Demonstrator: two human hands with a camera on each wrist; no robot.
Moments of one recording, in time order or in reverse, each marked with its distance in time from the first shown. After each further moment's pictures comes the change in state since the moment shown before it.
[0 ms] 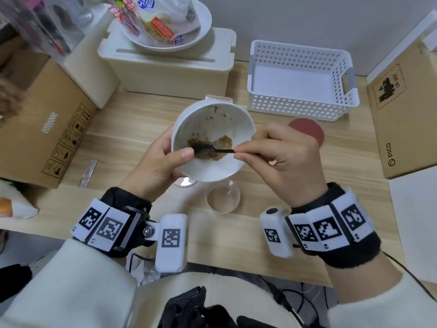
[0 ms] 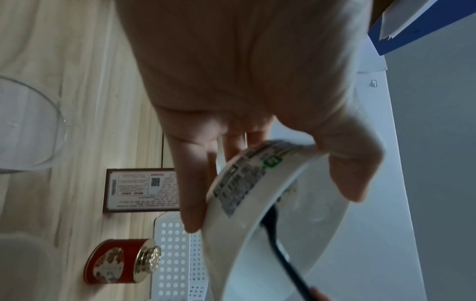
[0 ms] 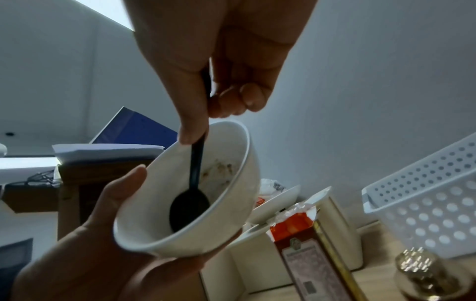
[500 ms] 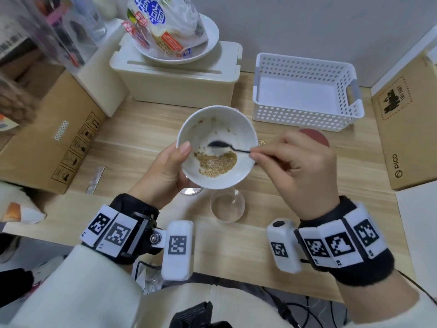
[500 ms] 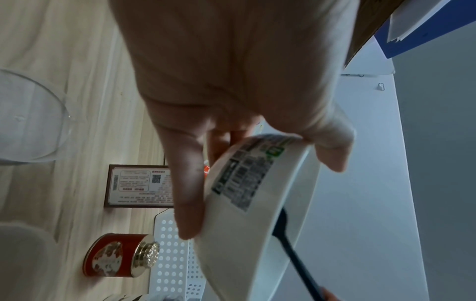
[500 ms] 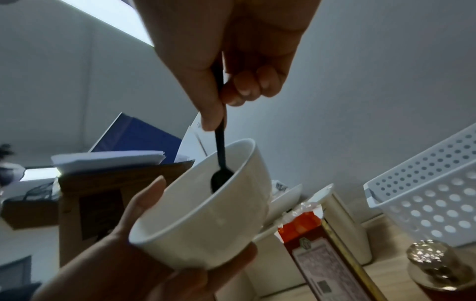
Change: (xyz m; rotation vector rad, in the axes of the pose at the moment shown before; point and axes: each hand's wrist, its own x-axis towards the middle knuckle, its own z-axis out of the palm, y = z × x) left_hand 0.002 -0.003 -0.002 0.005 0.017 -0.086; right_hand -0.001 -0.001 -0.006 -0.130 0.119 0.039
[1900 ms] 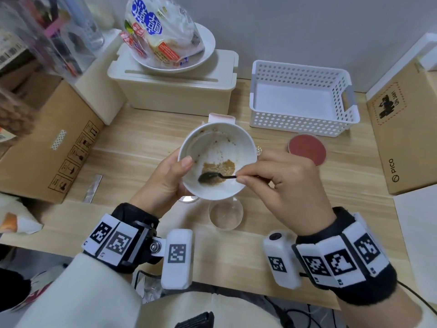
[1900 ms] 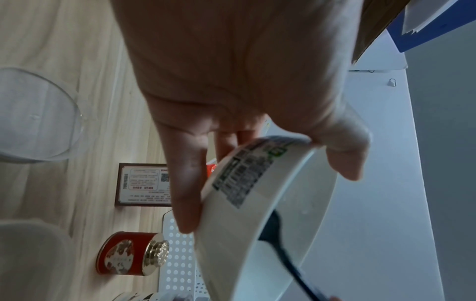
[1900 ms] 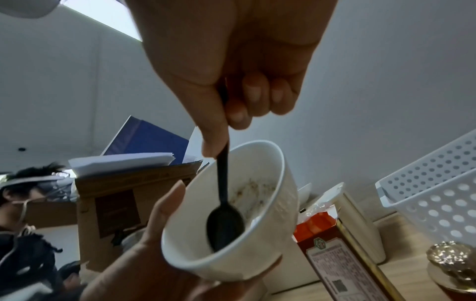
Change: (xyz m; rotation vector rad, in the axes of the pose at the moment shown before) left_hand 0.004 -0.001 0.002 -0.004 -0.015 -0.007; right_hand 0.001 -0.009 0.001 0.058 -0.168 0.027
